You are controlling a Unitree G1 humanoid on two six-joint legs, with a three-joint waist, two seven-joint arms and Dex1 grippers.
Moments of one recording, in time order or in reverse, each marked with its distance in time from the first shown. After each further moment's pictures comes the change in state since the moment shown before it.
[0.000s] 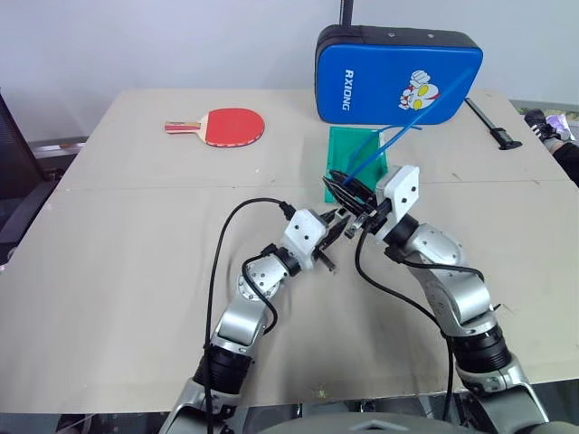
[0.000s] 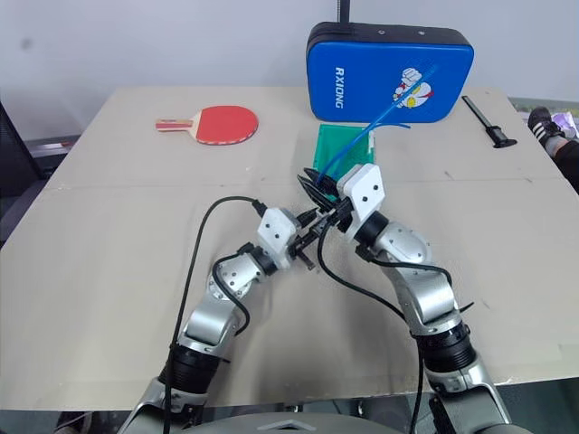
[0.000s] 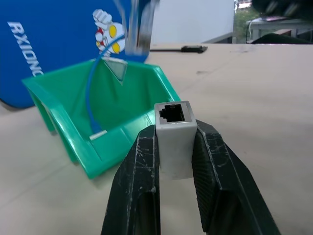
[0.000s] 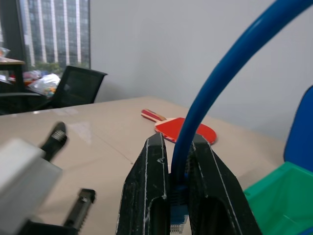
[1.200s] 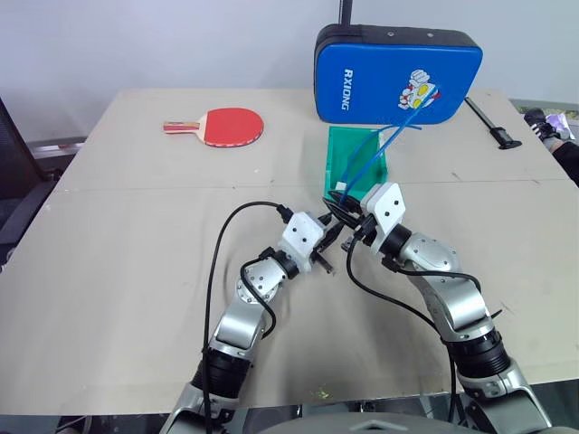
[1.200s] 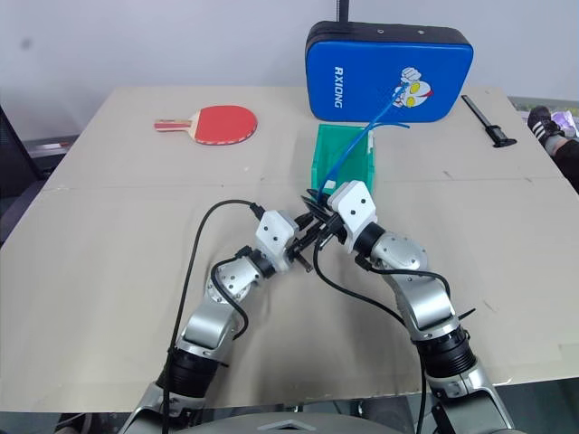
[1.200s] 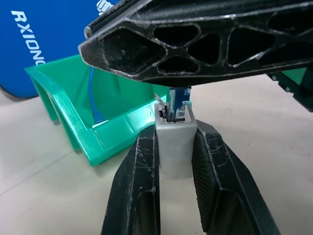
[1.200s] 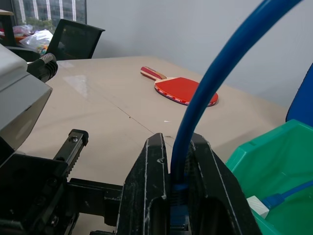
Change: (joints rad) left arm 0.025 -0.007 0.001 -0.006 -0.004 0.021 0.009; right arm 0.034 -0.020 0.037 0.010 -0.103 0.068 0.034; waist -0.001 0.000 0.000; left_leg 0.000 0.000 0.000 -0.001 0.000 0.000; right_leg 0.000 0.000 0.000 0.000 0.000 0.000
